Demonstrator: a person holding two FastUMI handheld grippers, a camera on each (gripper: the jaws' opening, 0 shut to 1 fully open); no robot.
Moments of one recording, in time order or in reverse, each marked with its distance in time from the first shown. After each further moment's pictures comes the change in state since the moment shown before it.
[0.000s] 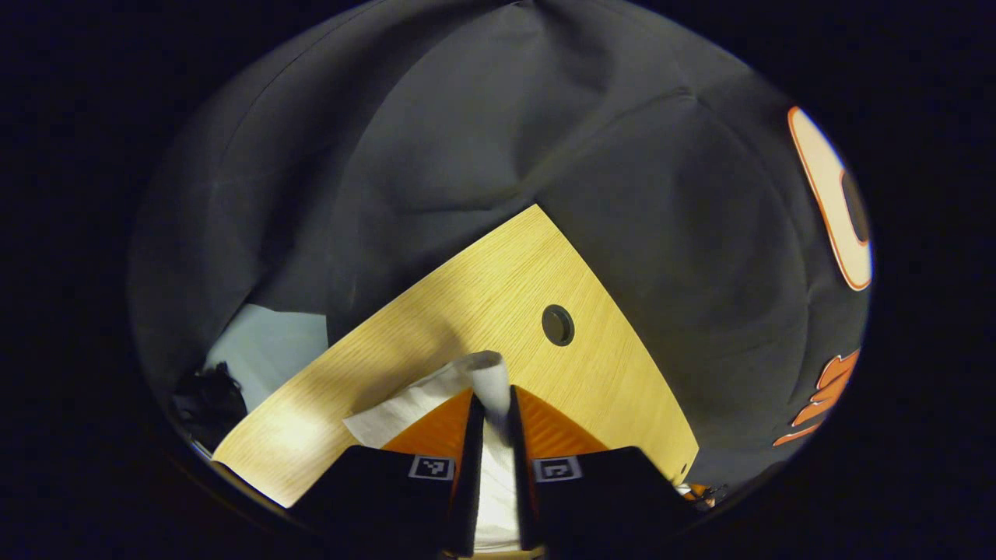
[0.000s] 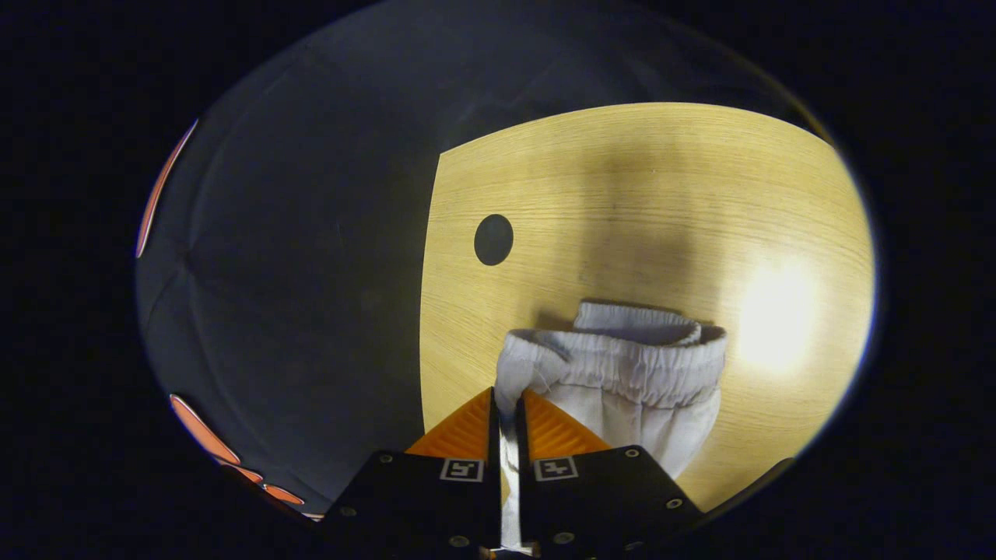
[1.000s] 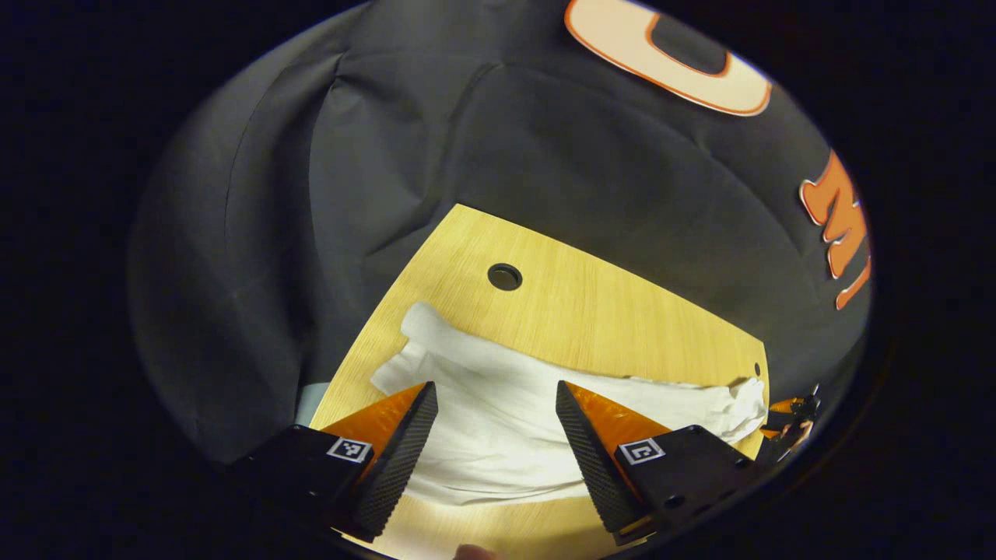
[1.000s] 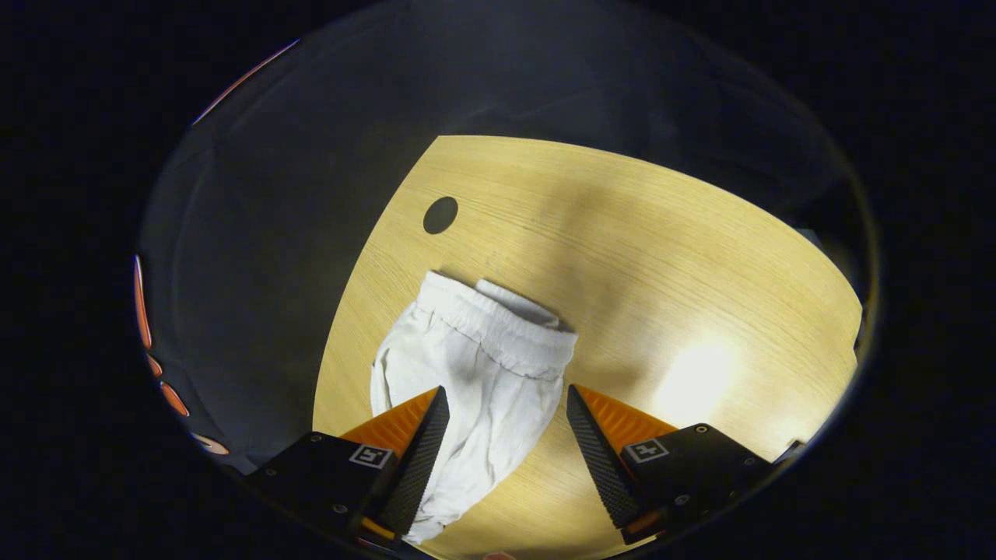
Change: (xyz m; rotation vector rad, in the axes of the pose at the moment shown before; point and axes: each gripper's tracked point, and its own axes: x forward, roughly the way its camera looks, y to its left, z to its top) left arm -0.095 -0.041 -0.060 0.497 0.010 0.068; right arm -0.069 -0.096 -0.014 -0.361 0.009 -0.242
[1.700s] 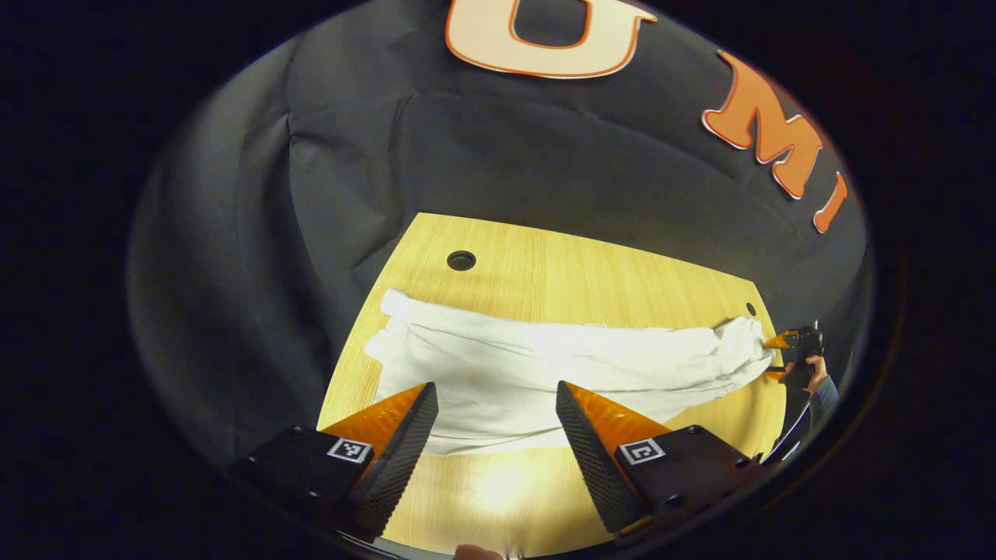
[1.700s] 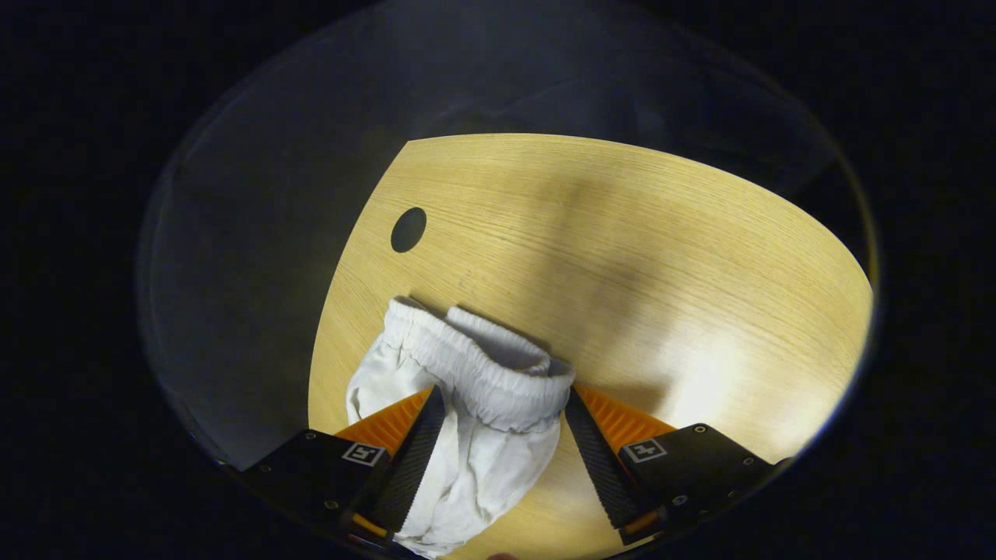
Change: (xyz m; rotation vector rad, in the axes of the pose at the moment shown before) left arm -0.087 -0.069 -0.049 0.201 -0.012 0.029; right arm 0.041 -0.013 0.025 0.072 -0.039 -0.012
